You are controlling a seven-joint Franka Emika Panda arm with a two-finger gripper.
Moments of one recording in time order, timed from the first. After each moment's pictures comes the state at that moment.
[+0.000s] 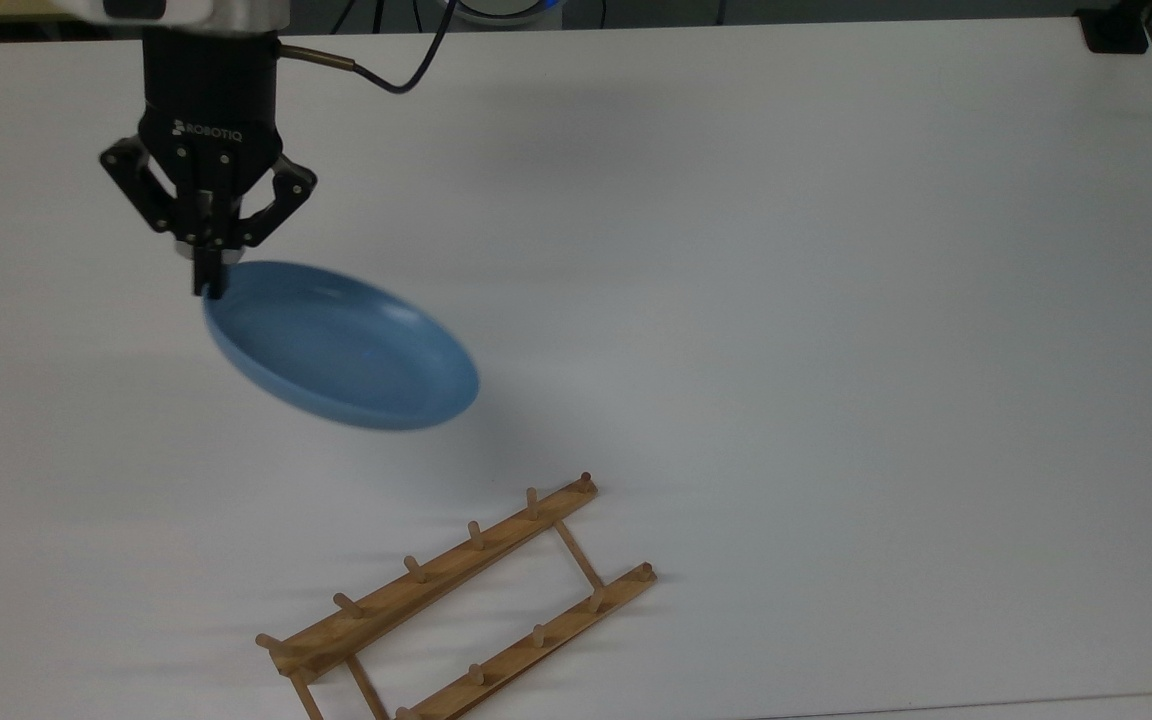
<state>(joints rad) -0.24 0.20 0.10 -1.65 -0.22 2.54 -0.03</state>
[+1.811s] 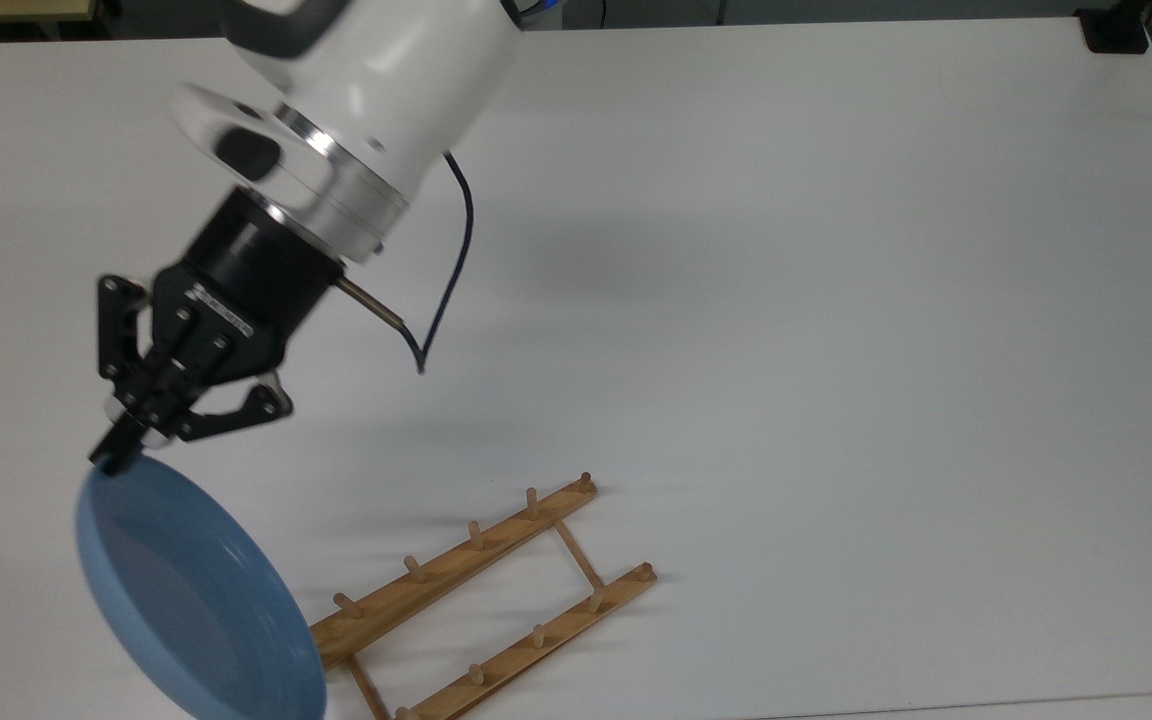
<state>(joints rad) 0.10 0.61 -0.26 -1.19 -1.12 2.61 1.12</state>
